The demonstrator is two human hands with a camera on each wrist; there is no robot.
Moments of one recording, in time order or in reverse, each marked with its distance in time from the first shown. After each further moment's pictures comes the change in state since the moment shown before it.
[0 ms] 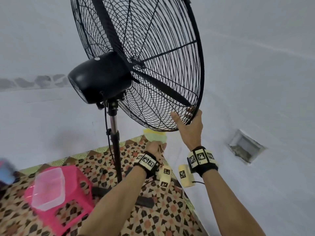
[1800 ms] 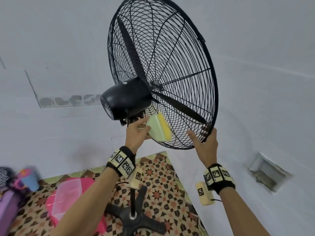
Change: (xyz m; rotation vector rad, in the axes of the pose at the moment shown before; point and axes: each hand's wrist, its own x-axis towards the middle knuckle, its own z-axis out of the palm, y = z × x) left_hand -0.085 0.164 -0.027 0.546 -0.080 0.900; right_hand 0.009 0.002 -0.006 -0.013 -0.029 -0.046
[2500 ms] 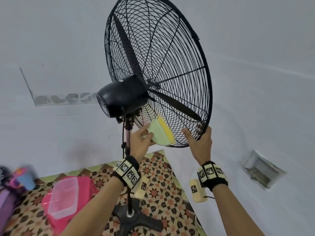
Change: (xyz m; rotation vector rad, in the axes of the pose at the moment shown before) left_hand -0.037 -0.025 0.027 -0.074 0.039 -0.012; right_hand -0.003 -0.003 0.003 -0.005 0.004 0.023
